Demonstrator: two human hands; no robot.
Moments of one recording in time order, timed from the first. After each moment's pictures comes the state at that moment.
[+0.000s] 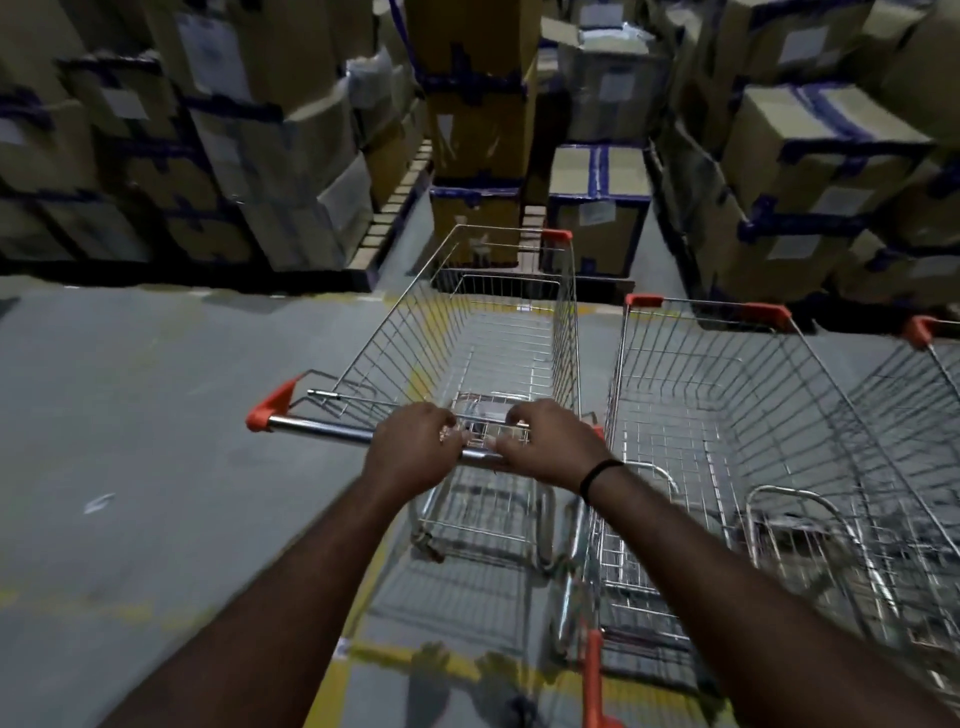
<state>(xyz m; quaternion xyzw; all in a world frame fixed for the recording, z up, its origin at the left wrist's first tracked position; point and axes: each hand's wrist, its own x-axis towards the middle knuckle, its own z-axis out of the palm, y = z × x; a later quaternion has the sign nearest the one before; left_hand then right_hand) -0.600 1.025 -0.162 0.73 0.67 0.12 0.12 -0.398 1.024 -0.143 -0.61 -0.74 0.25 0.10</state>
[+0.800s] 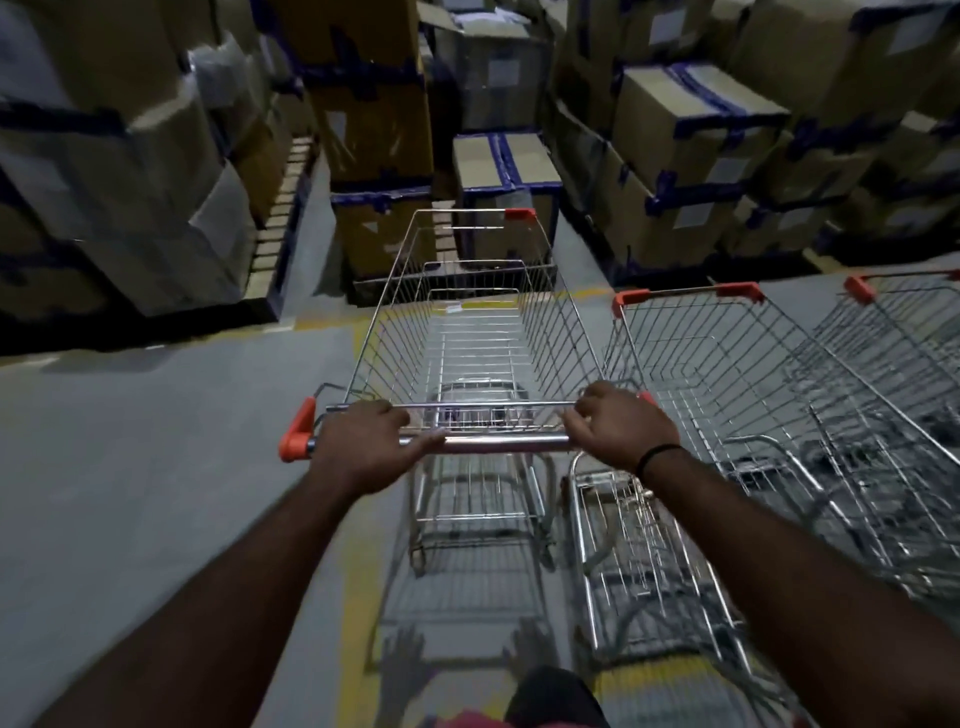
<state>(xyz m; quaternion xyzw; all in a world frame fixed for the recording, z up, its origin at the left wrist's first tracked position) -0.737 1.208 -0.194 0.85 0.52 0.00 0.00 -0.413 1.128 -0.185 -0.75 -0.66 0.10 0.03</state>
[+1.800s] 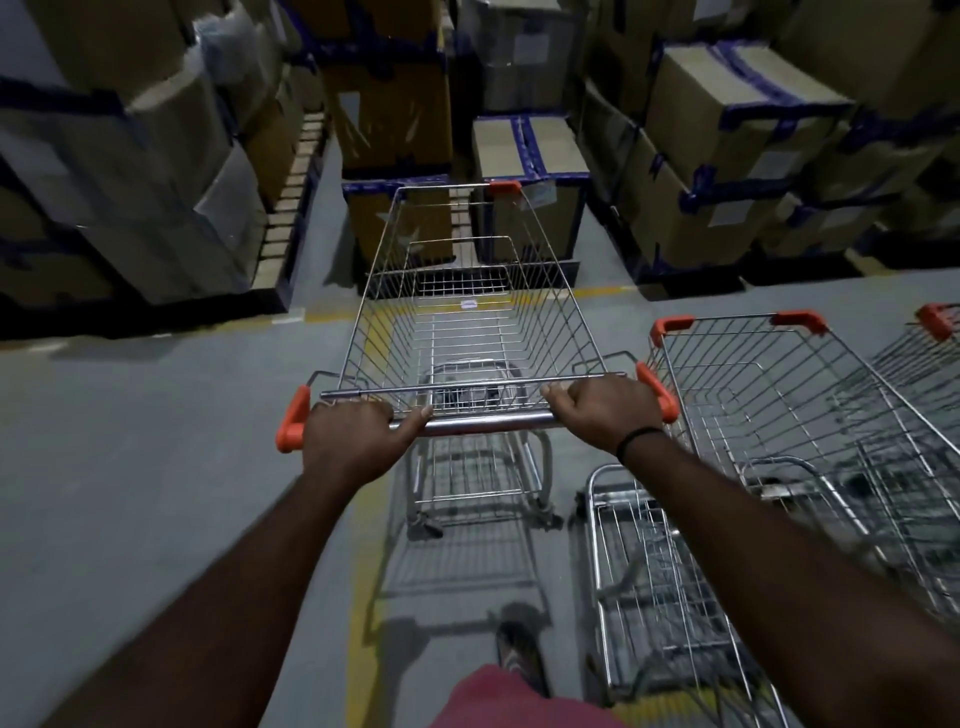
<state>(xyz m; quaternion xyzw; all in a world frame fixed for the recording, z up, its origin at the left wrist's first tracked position) -0.735 1.291 -0.183 0.81 0.59 -0.02 -0.04 -0.421 1.252 -0.189 -0.74 -0.68 0.01 0.00</state>
